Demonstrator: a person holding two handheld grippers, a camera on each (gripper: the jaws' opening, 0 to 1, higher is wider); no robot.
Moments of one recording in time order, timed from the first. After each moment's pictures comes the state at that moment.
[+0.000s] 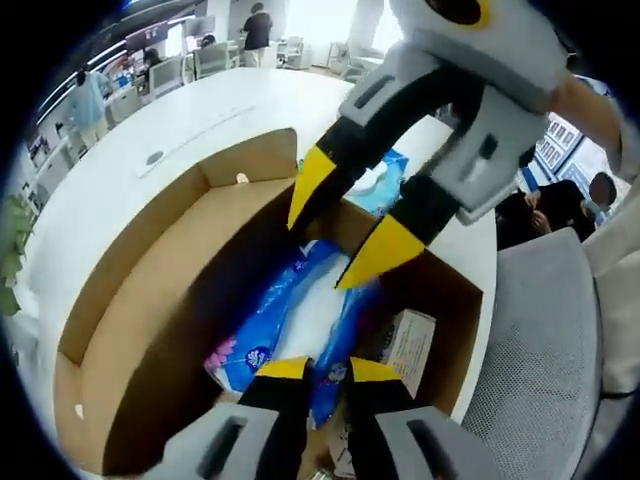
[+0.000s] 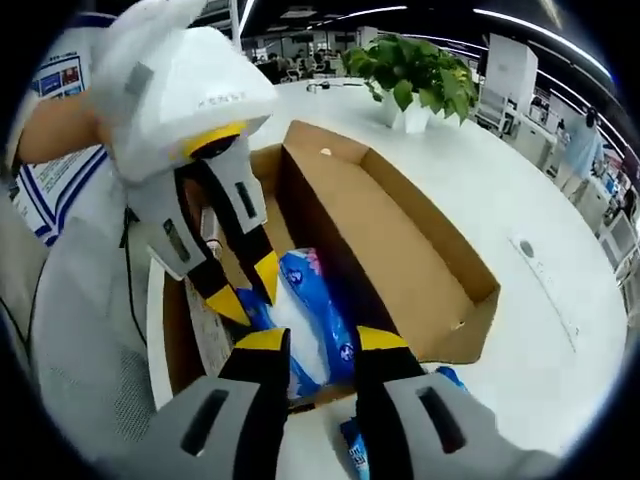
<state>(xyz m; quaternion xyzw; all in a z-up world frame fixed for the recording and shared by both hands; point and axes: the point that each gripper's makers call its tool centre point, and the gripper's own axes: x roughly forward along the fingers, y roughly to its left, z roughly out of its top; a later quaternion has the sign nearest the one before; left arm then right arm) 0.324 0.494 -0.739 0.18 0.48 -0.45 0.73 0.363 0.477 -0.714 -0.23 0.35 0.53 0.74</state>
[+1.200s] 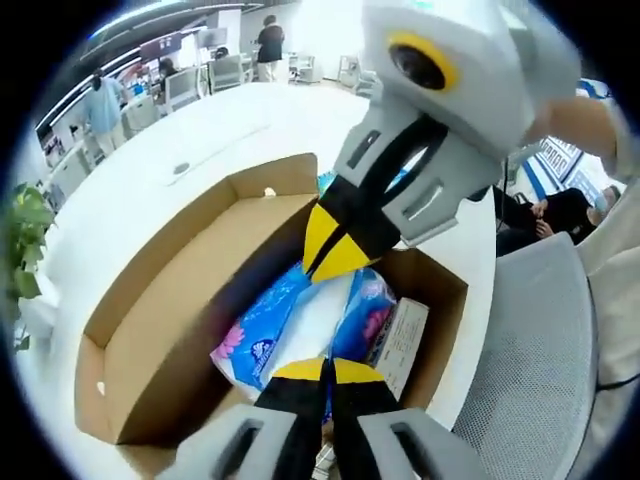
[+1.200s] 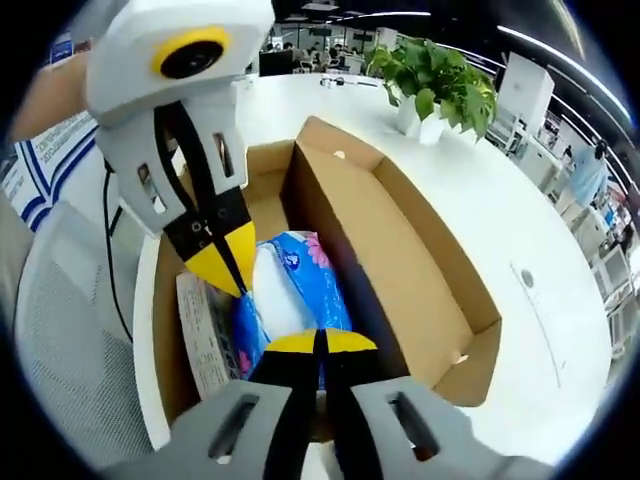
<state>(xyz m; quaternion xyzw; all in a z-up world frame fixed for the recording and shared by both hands) 0.322 0.521 -0.706 0.17 0.46 -0.43 0.76 0.363 0.495 -0.706 -0.27 0.32 0.53 0.74</state>
